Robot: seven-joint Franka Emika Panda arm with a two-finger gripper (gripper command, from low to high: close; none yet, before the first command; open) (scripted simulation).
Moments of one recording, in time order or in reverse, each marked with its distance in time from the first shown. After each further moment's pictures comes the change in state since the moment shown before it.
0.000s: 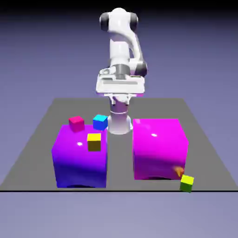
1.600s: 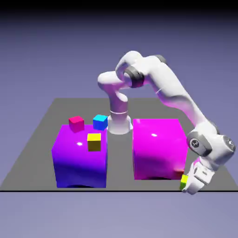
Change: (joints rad) arm 0.350 1.451 0.294 1.284 -0.524 -1.151 -0.243
